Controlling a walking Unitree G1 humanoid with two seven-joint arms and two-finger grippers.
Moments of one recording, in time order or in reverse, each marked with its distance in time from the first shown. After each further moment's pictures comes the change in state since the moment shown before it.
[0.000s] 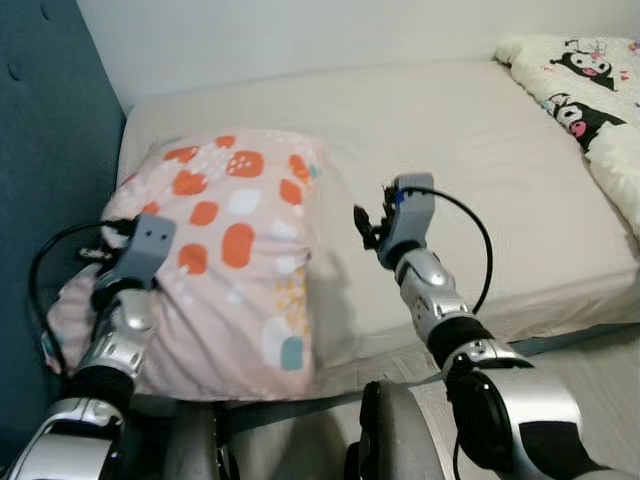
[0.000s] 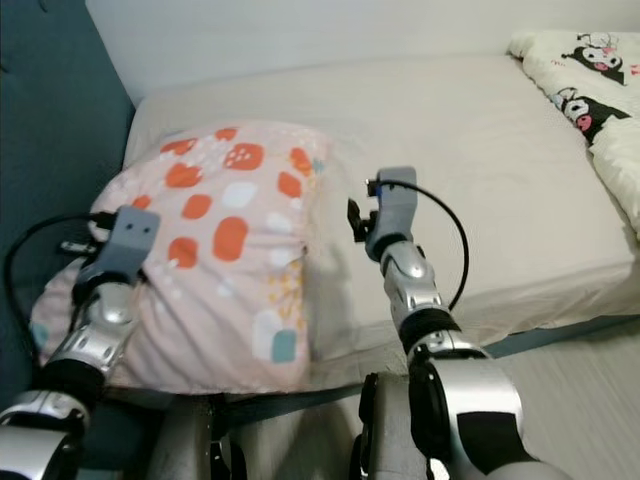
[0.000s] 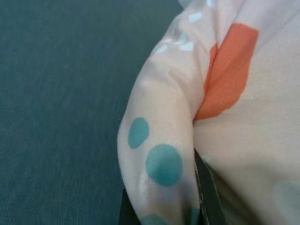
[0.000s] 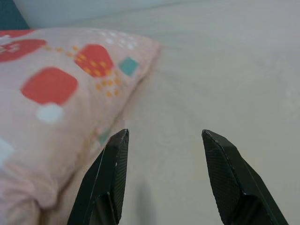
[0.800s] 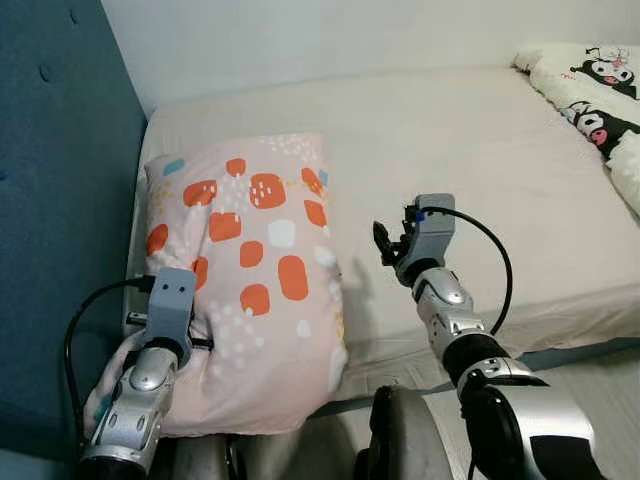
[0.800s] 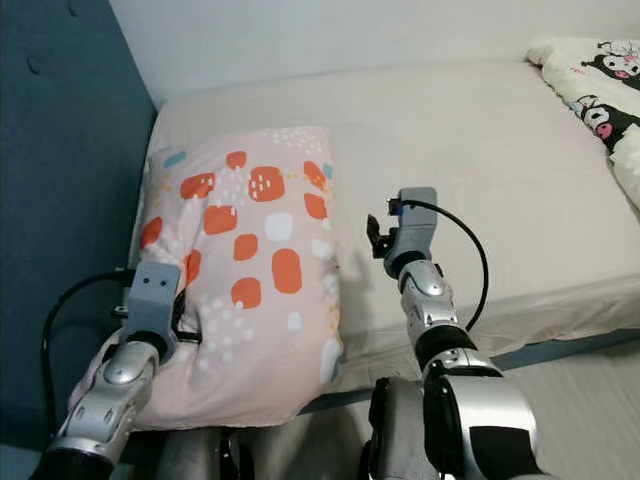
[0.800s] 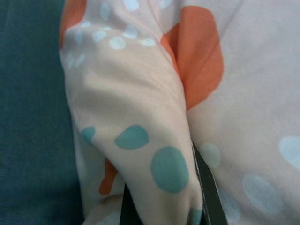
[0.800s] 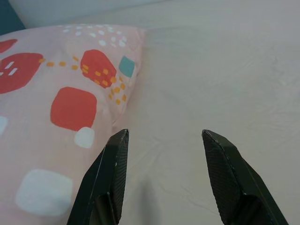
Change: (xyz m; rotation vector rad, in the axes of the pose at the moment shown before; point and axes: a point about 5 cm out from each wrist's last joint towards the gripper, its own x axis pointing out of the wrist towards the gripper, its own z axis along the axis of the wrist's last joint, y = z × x) left arm -0.071 -0.046 0.002 -0.340 0.150 -0.525; right arm -0.010 -0.023 -0.007 0.005 0.008 -0.063
